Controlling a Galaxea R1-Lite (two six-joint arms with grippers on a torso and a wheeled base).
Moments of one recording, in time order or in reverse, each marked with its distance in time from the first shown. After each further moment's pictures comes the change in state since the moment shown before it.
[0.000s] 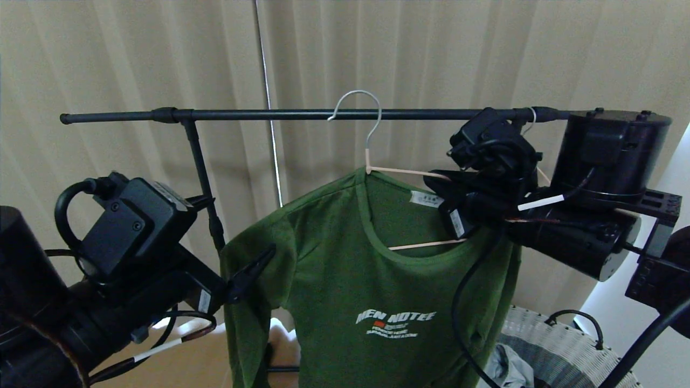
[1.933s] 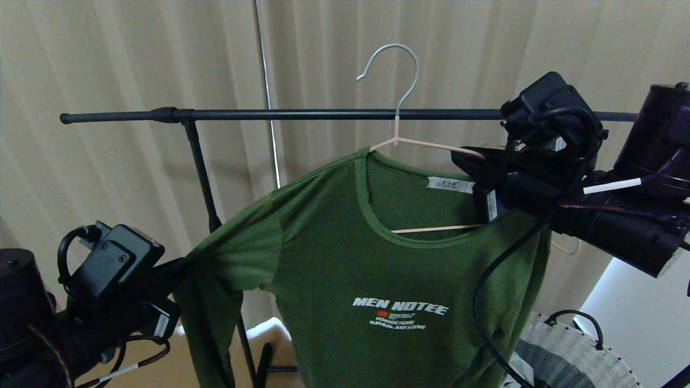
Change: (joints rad) left arm 0.291 0.014 0.177 0.000 -0.056 -0.001; right arm -0.026 -0.099 0.033 -0.034 0.003 0.002
